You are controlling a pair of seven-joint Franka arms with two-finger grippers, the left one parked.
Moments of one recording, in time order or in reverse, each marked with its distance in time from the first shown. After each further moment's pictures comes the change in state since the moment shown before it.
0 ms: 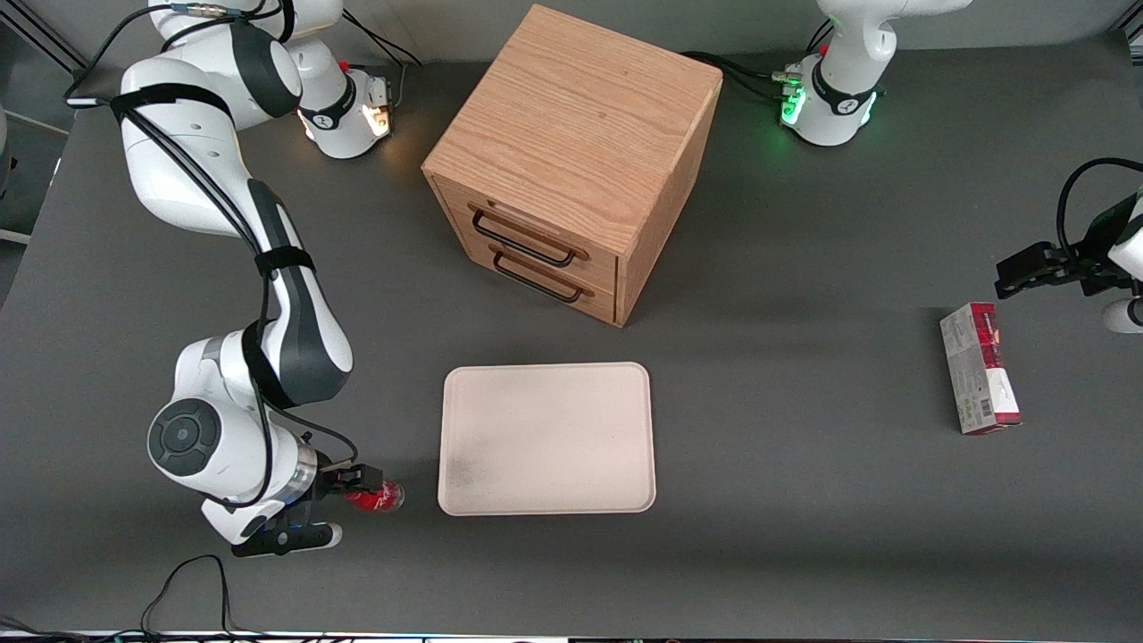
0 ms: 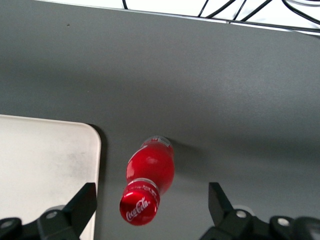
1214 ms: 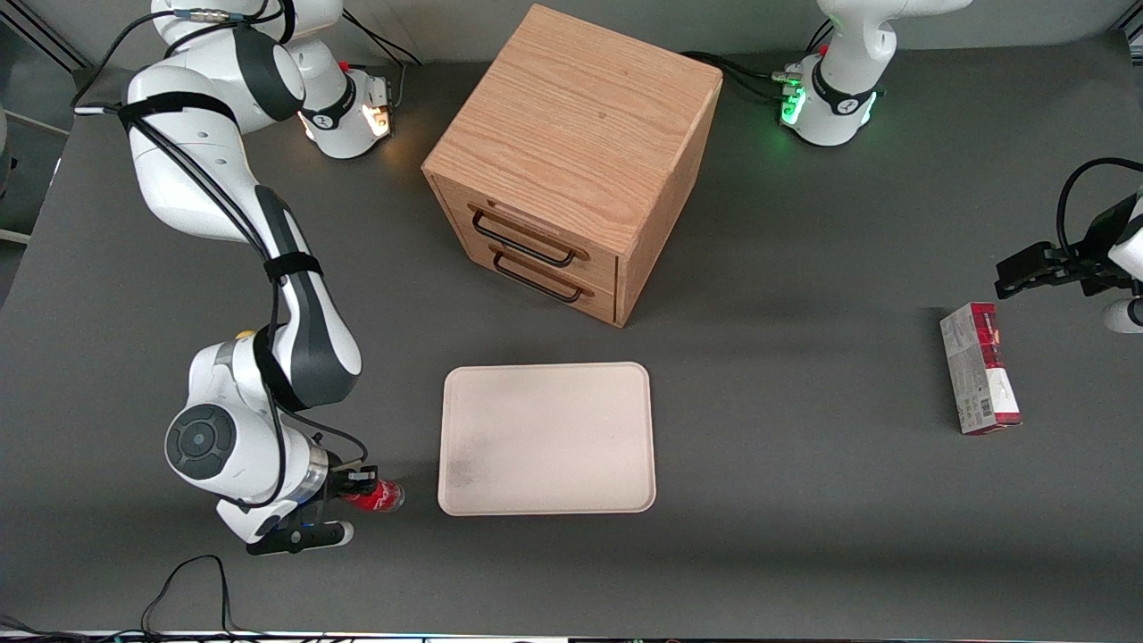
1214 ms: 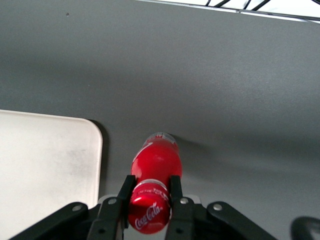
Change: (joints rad) arm 0.001 0.019 0.010 -0.001 -0.002 -0.001 0.003
